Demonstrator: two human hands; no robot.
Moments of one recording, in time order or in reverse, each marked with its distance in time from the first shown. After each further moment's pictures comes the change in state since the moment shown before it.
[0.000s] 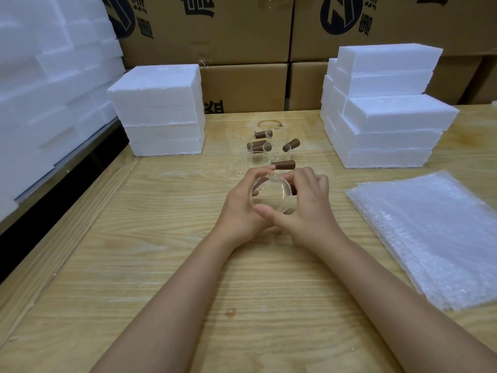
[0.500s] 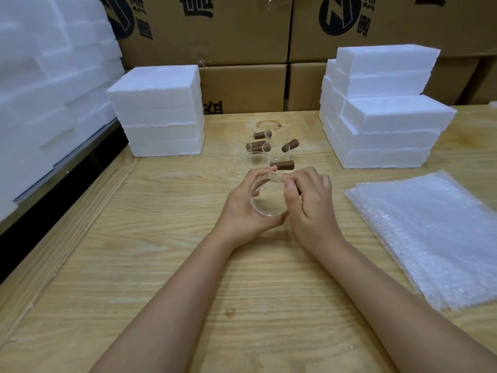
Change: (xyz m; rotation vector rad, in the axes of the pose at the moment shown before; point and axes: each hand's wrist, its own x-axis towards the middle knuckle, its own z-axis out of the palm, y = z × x) left_hand -0.001 0.003 0.003 0.018 0.001 -0.019; right_hand 0.002 0.008 0.005 0.043 0.220 -0.200
